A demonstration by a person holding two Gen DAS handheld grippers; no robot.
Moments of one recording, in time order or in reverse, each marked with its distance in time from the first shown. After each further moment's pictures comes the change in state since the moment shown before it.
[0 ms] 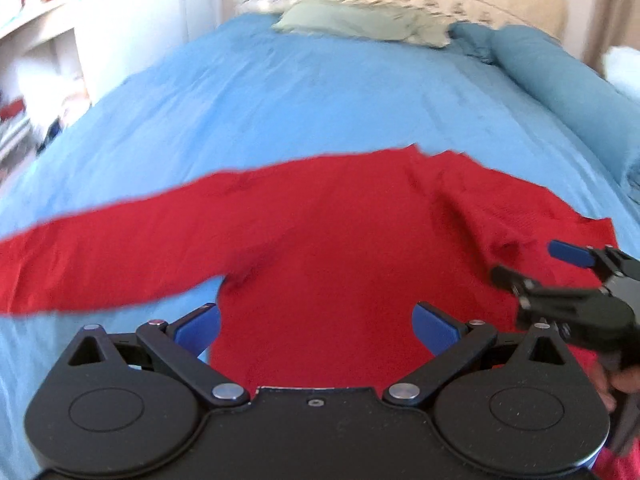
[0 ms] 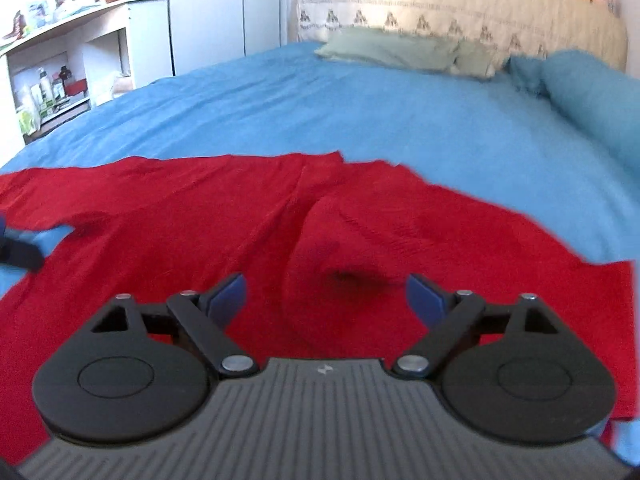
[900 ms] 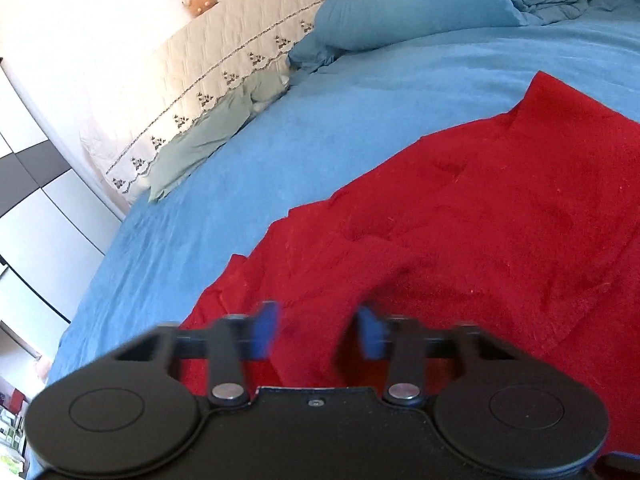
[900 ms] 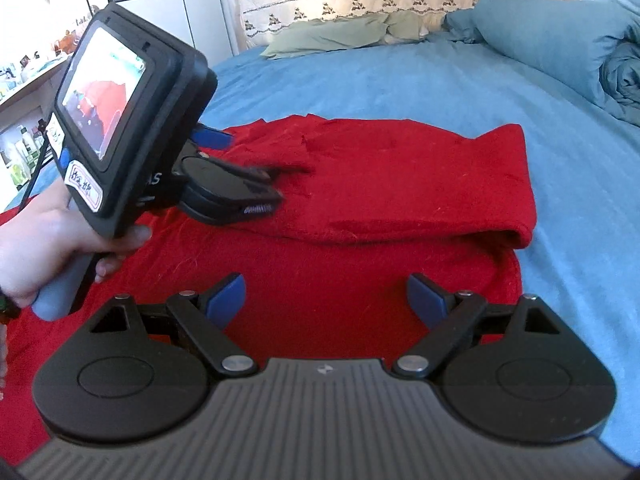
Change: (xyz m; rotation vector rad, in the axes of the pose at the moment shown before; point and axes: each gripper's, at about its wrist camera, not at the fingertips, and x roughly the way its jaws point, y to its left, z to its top) left arm 0.120 -0.204 -0.005 0.698 -0.279 0.124; right arm -0.082 -0.074 -0.085 0.241 0.007 -0.003
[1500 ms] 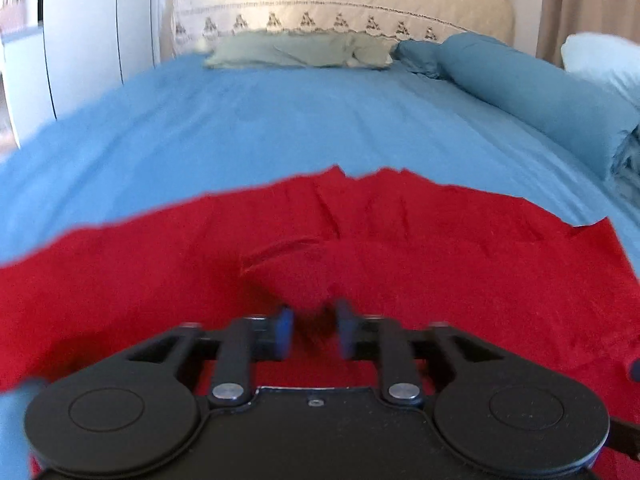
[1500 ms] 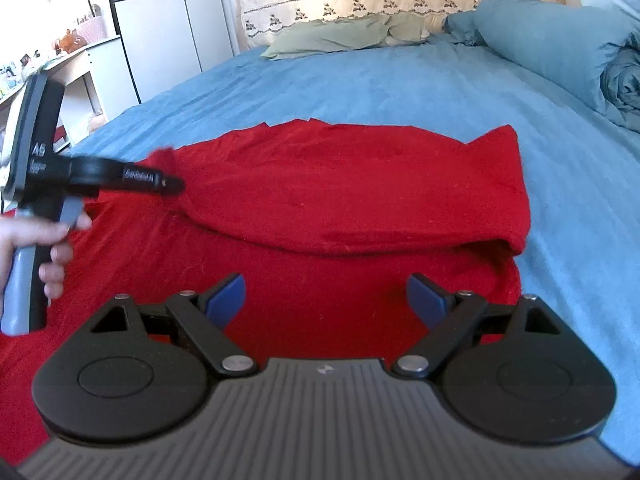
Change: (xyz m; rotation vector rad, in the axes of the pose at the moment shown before) left arm -0.001 0.131 -0.073 -0.673 0.106 -0.201; right arm -0.009 0.008 0.002 -0.007 0.005 -0.003
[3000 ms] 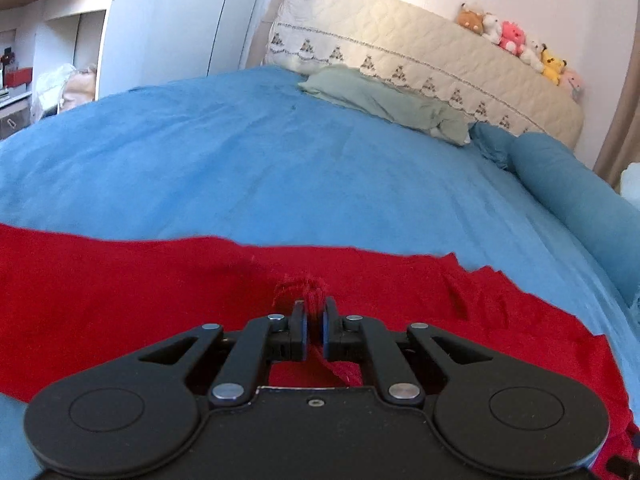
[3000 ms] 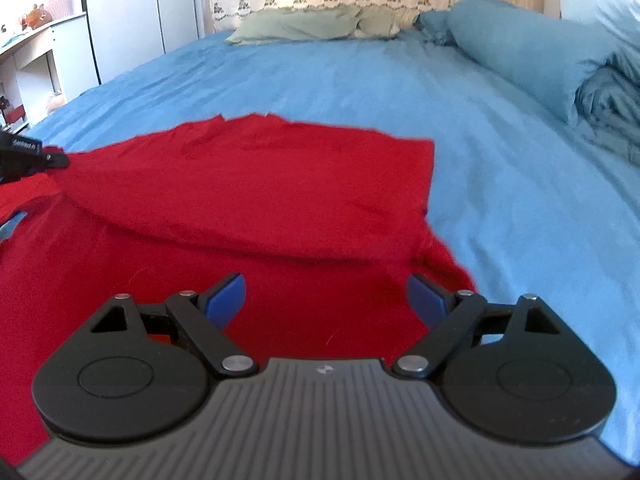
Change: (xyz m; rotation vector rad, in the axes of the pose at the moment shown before) left arm -0.020 0.104 0.015 -0.279 -0.138 0.060; right arm 0.016 -0.005 0.022 -0.043 0.024 -0.151
